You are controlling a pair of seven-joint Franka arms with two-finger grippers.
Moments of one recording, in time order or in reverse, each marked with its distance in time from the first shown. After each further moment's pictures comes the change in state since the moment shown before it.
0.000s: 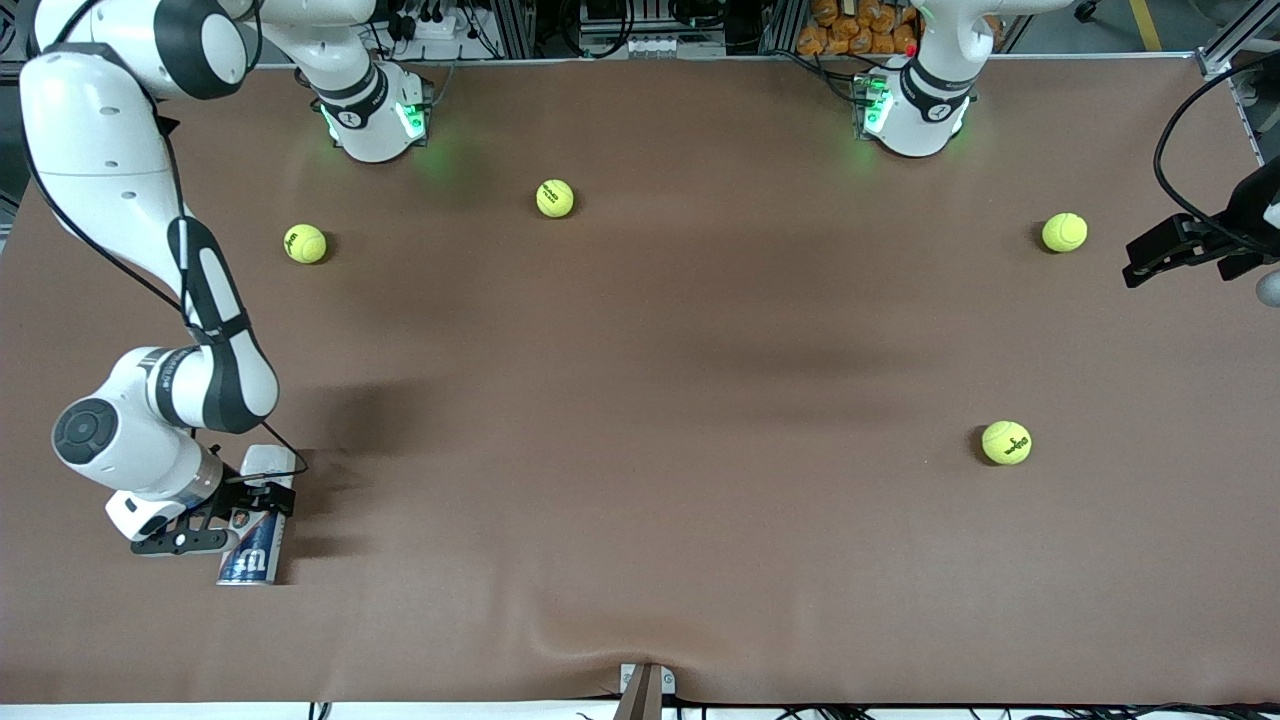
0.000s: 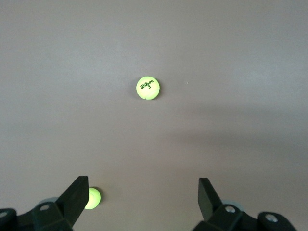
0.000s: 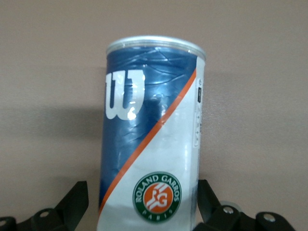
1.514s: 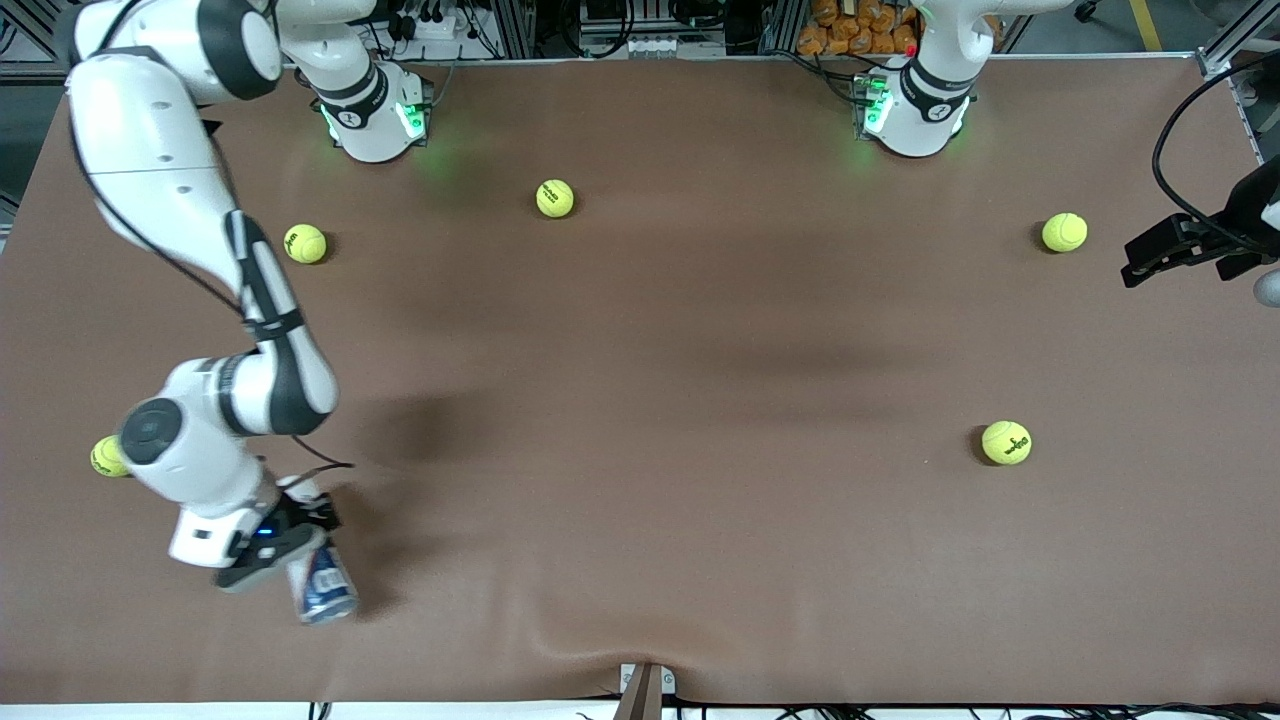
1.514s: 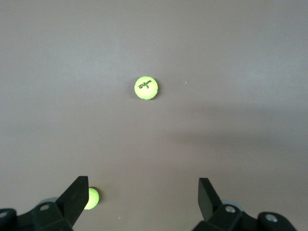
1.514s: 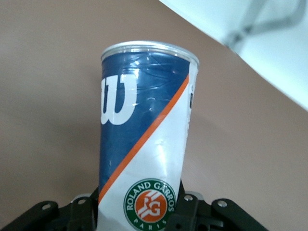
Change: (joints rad) left arm 0.003 0.000 -0.001 0.001 -0.019 0.000 0.000; right arm 0.193 0.007 0.024 0.114 -0.028 0.052 -0.390
